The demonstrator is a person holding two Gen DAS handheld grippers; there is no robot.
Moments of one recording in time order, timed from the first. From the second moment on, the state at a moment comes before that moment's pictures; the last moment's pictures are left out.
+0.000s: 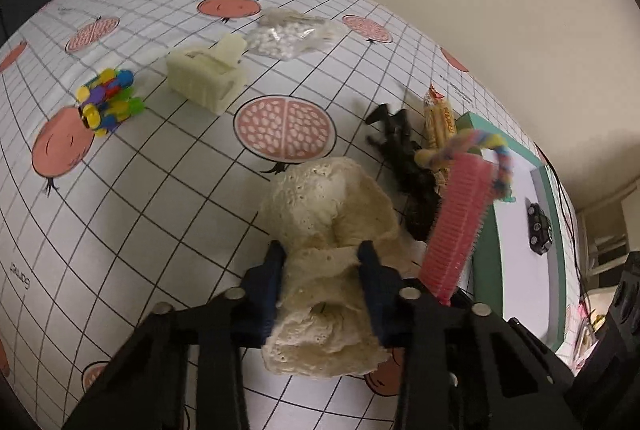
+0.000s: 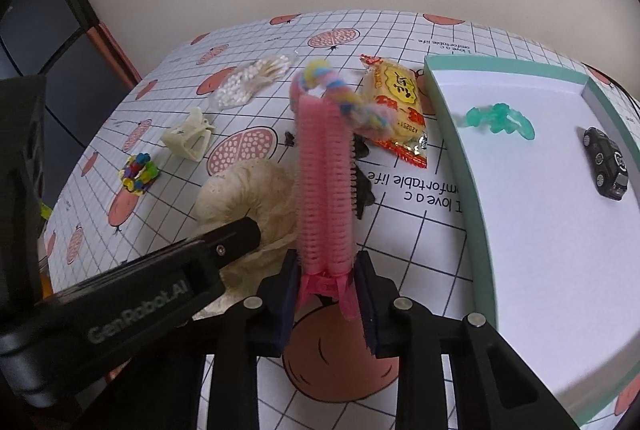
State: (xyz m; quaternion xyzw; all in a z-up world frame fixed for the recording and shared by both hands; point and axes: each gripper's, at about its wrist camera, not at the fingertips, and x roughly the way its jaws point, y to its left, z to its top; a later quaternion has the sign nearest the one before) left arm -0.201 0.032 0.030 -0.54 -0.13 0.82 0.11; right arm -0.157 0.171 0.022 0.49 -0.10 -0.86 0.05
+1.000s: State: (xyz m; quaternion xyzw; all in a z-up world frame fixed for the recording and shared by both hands) left arm -0.182 0.003 0.059 -0.52 -0.16 0.84 0.08; right arm -0.117 0.182 0.056 0.50 -0.08 -0.86 0.08
